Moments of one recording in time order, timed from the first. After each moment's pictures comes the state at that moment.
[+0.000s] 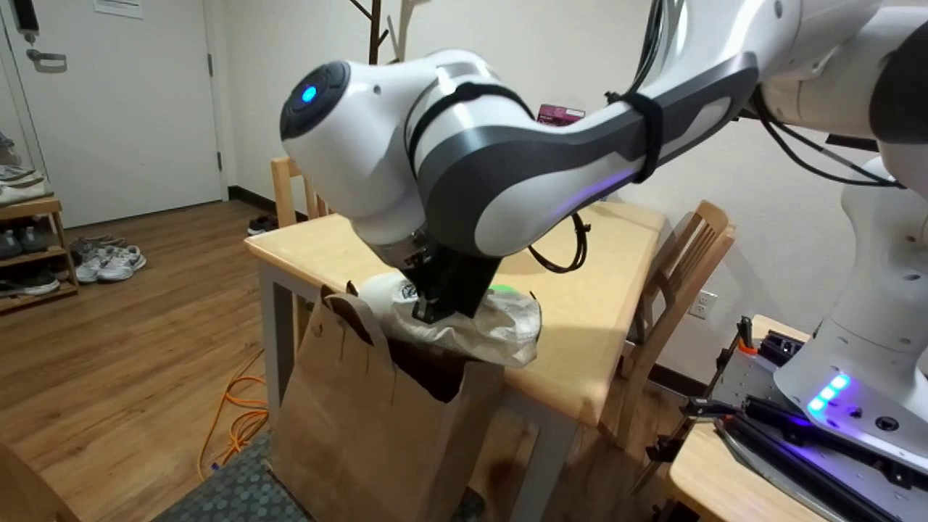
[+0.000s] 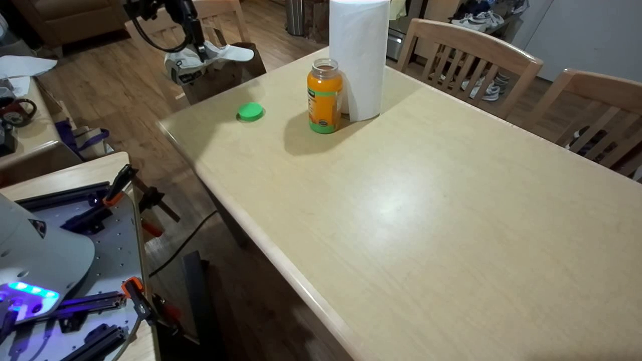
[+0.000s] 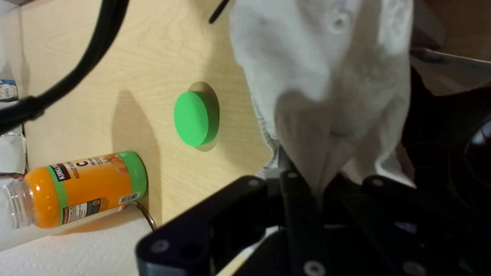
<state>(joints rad) 1.00 0.93 -0.04 -1.08 -0.40 1.42 0.83</state>
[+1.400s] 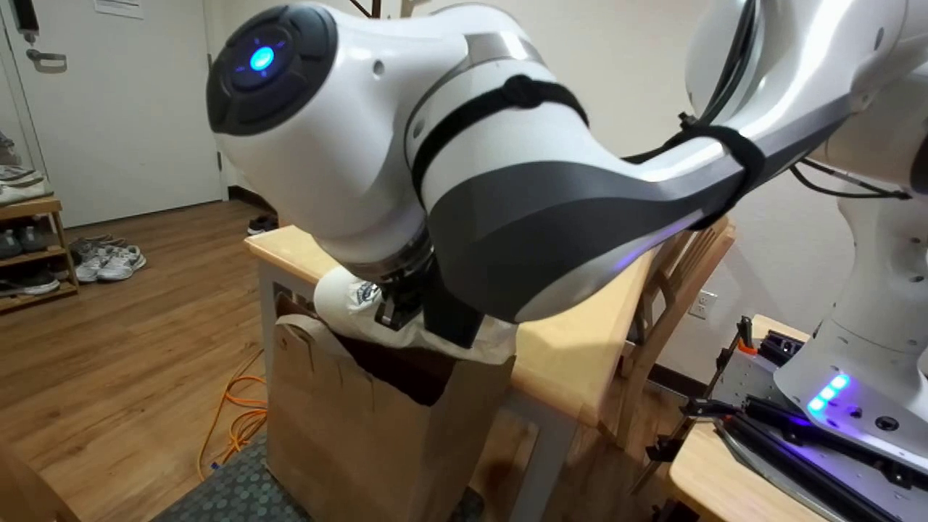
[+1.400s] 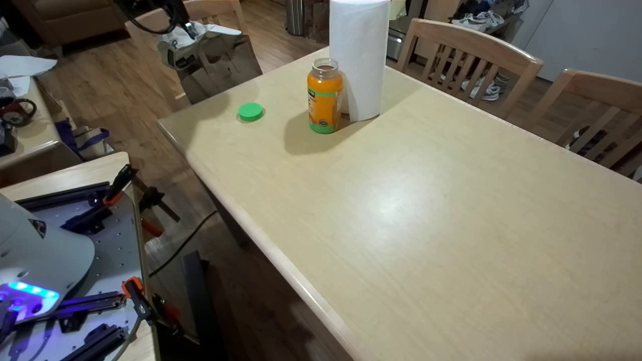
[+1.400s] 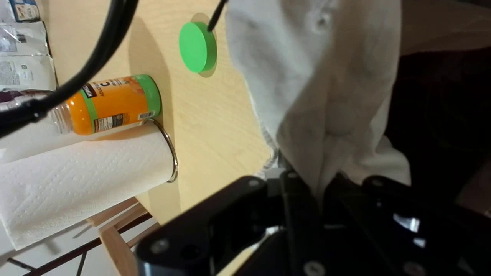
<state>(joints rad) 1.16 1.03 -0.11 -0.86 -0.53 1.38 0.80</state>
